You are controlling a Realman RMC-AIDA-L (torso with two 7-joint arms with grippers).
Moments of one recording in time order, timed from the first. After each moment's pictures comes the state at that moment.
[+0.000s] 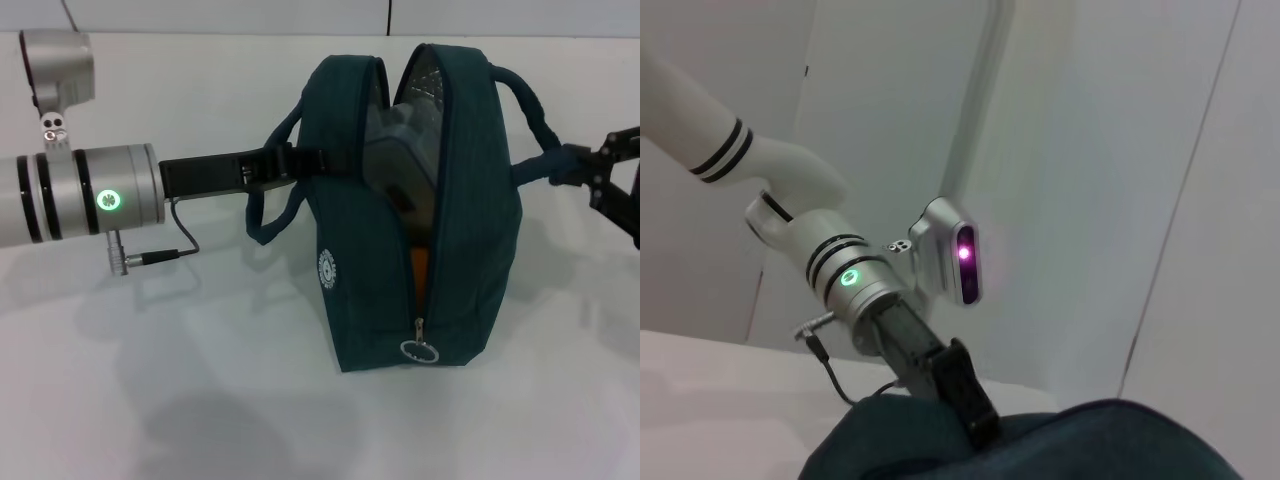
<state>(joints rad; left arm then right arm) -0.56 -2.09 0.89 0.58 1.74 1.44 -2.08 0.31 2.00 -1.02 -1.02 -1.54 -1.60 1.06</state>
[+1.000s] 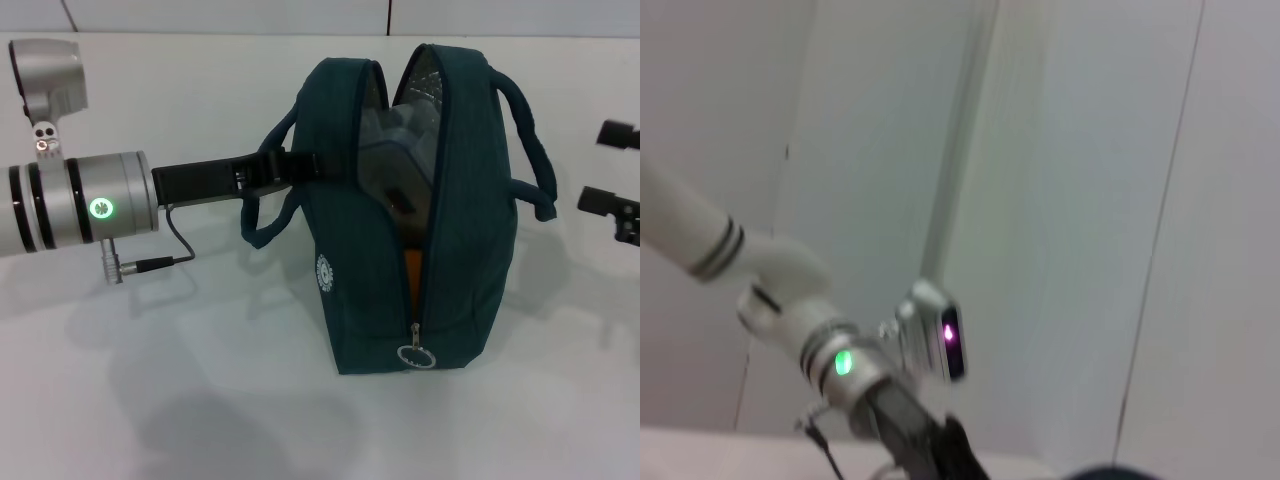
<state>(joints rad) -0.54 -2.09 0.89 0.58 1.72 1.45 -2.08 0.26 2.00 -0.95 -0.99 -1.47 -1.72 1.08</state>
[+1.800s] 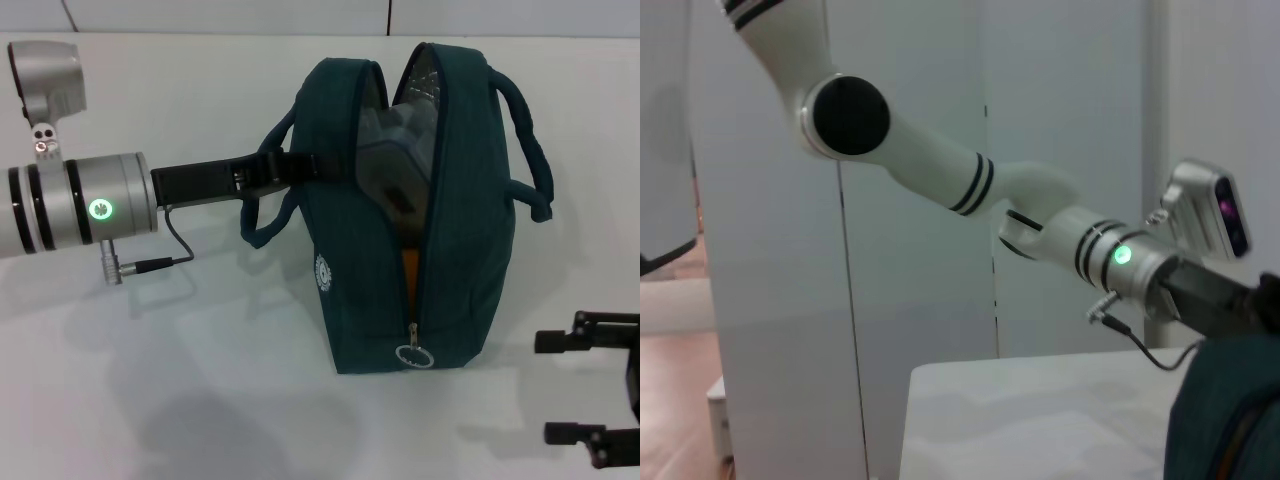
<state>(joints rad) -0.54 -2.09 0.89 0.58 1.72 1.45 -2.08 0.27 2.00 -1.02 -0.84 -1.71 -1.92 1.07</state>
